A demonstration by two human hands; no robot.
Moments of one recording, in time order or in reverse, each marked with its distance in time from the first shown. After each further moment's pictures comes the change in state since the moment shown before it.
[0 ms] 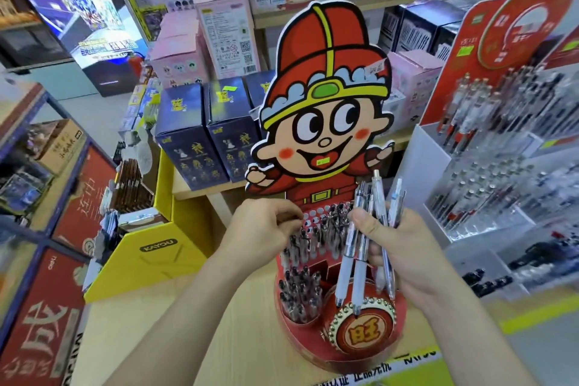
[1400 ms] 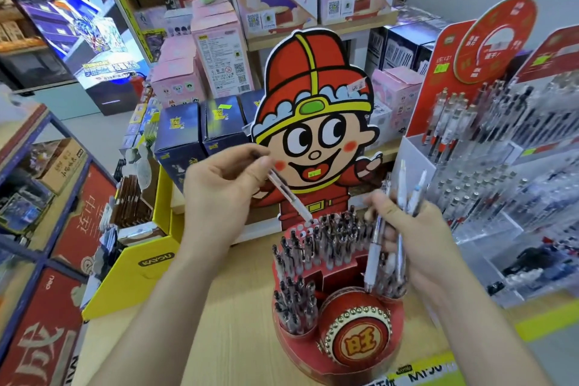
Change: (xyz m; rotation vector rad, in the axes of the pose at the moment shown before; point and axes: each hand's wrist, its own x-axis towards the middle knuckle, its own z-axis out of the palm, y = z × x) left_hand -0.003 0.057 -0.060 -0.681 0.482 0.013; right_hand 0.003 -0.023 -0.014 0.125 0.137 -0.073
